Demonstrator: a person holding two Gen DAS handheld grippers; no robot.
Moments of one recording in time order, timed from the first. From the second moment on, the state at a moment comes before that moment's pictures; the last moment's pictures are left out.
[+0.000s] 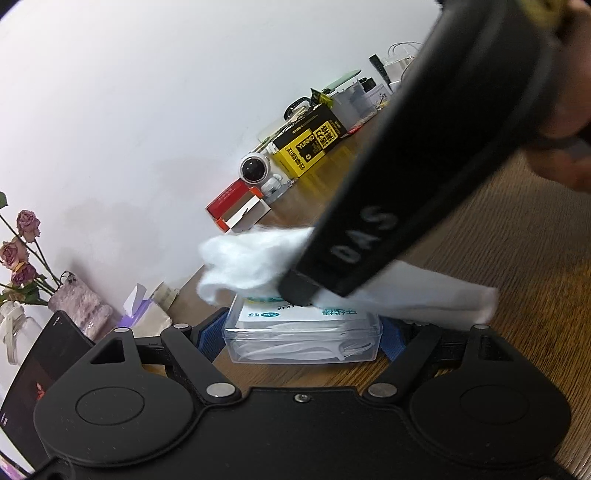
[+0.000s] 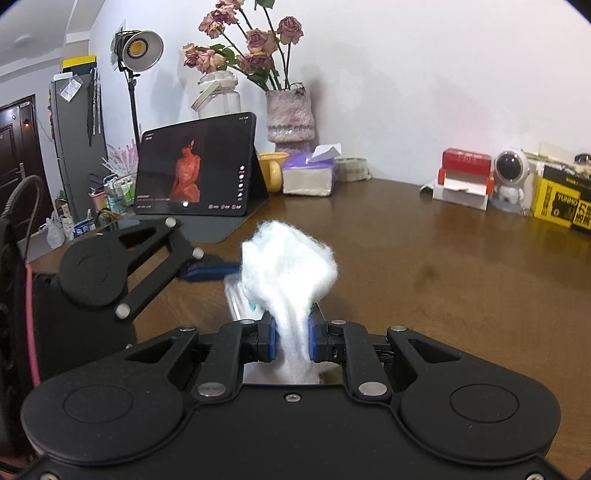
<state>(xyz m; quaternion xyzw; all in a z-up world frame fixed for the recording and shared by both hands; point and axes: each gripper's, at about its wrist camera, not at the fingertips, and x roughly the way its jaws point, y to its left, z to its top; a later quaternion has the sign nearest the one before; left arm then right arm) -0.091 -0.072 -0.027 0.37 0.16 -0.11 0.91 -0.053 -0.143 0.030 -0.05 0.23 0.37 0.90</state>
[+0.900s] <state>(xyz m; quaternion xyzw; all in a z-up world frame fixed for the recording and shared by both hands) -0.106 -0.087 -0.029 0.37 0.15 -0.13 0.91 -0.074 -0.156 0.020 -0.04 0.25 0.36 0.90</state>
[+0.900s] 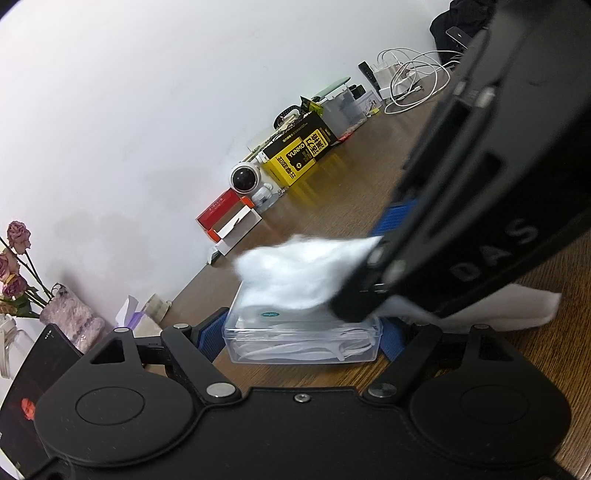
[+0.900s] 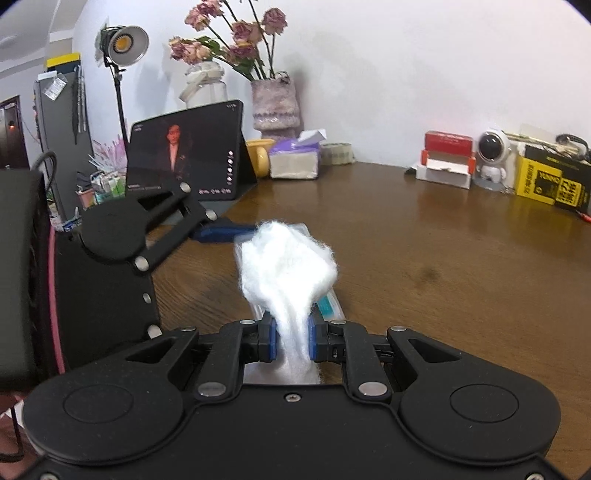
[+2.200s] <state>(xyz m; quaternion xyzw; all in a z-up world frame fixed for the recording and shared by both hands) -0.078 -0.071 -0.014 0.31 0.17 -0.12 0.93 -0.018 -0.189 0.031 0.04 0.22 0.35 0.91</state>
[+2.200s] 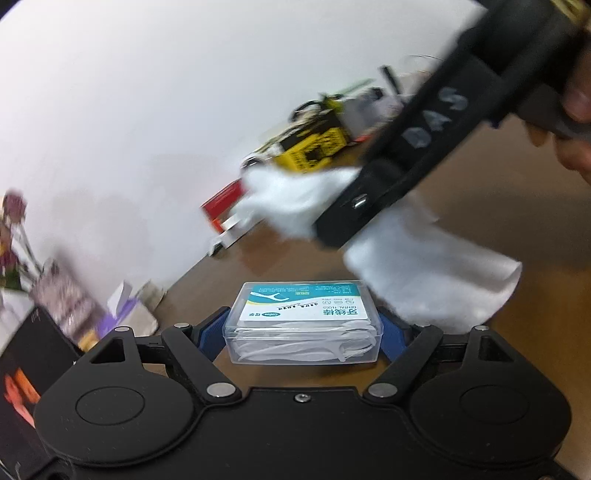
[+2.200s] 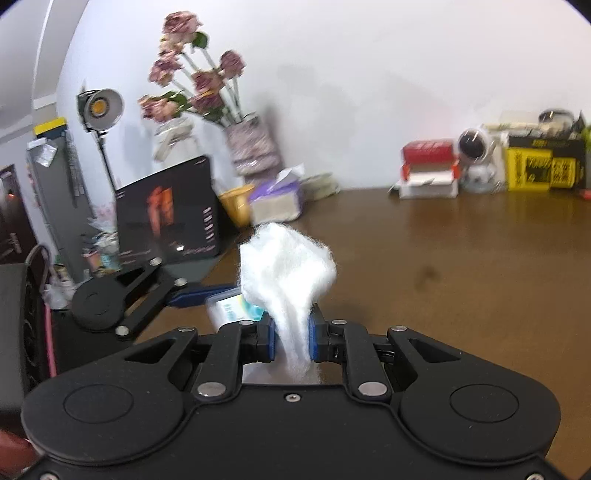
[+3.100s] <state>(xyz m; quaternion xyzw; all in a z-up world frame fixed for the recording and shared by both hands) 0.059 -0.012 0.007 0.09 0.28 -0.05 0.95 0.074 -0.177 -0.001 -0.08 0.27 0.17 0.94</state>
